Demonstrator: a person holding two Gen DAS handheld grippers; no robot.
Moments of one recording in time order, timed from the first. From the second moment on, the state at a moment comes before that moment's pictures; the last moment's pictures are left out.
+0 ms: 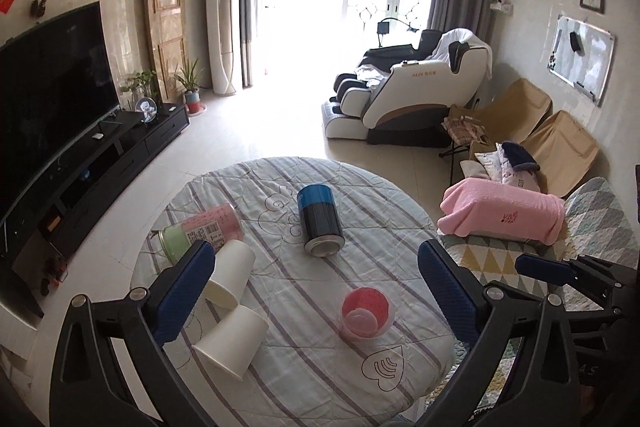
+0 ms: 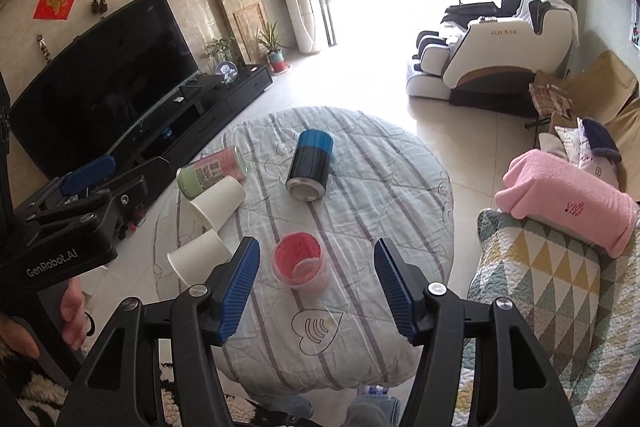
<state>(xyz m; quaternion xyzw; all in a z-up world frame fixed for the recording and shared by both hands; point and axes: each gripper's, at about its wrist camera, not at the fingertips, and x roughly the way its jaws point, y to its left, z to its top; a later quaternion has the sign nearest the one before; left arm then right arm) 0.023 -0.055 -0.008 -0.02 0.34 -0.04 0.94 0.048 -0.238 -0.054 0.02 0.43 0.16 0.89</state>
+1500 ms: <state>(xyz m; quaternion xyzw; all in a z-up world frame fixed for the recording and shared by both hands) 0.008 -0.051 0.022 0.00 0.25 -0.03 0.97 0.040 -0.230 -0.021 -0.02 0.35 0.17 0.92</state>
